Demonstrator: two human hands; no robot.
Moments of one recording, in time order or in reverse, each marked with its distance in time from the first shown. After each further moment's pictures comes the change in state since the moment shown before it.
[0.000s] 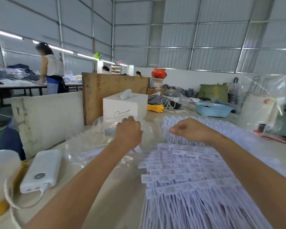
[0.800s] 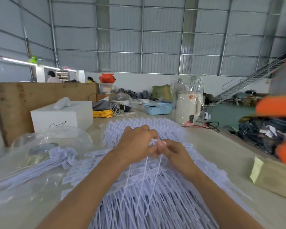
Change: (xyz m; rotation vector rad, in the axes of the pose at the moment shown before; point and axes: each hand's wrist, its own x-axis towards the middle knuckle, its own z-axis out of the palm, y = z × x) left_hand -0.028 0.189 -0.045 -0.335 0.012 0.620; right_hand -0.134 0.110 -0.007 0.530 0.478 -0.123
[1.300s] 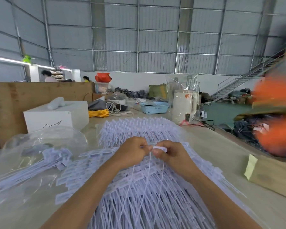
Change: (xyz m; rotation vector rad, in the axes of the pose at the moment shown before) left_hand -0.004 -0.002 0.031 -0.579 -0.111 -0.240; right_hand -0.006 0.006 -0.011 0.062 -0.001 -0.021
